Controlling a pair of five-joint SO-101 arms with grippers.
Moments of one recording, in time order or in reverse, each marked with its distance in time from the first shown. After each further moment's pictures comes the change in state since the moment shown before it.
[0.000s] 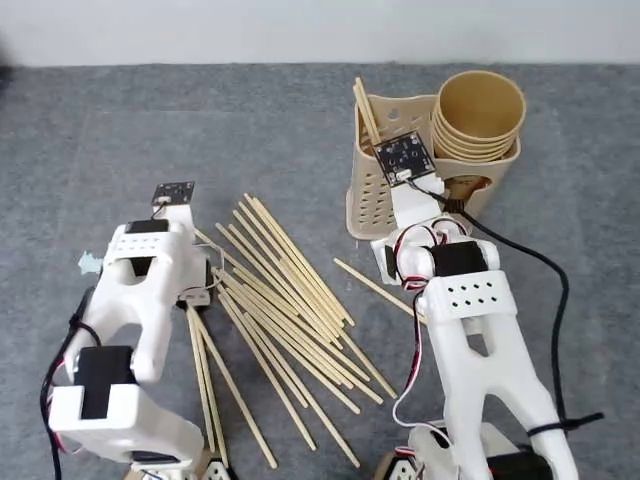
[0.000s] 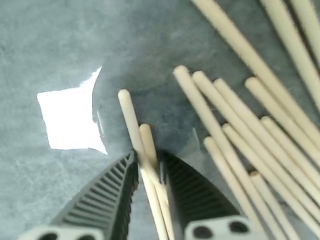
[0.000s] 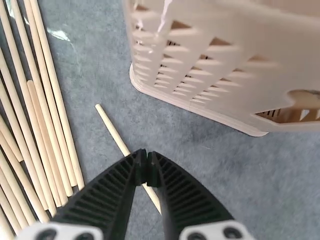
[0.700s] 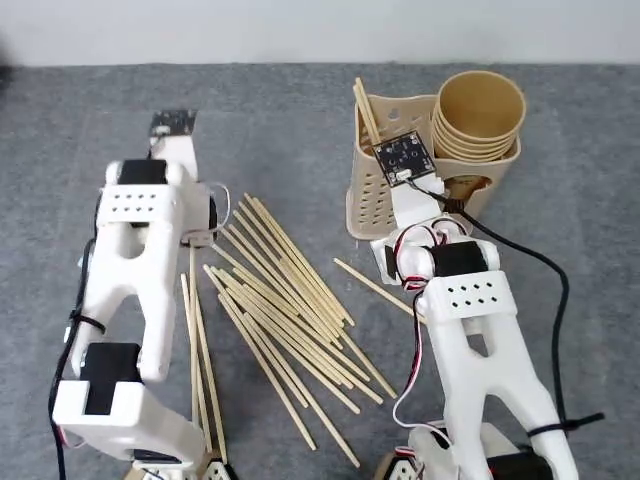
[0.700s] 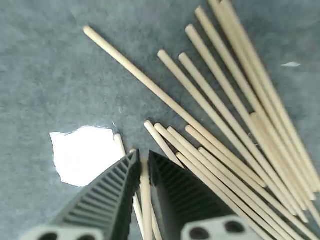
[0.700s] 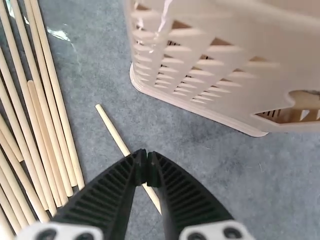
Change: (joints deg) left arm 2.5 0.2 -30.2 18.2 1.6; right arm 0.0 0.0 0.0 0.0 0.0
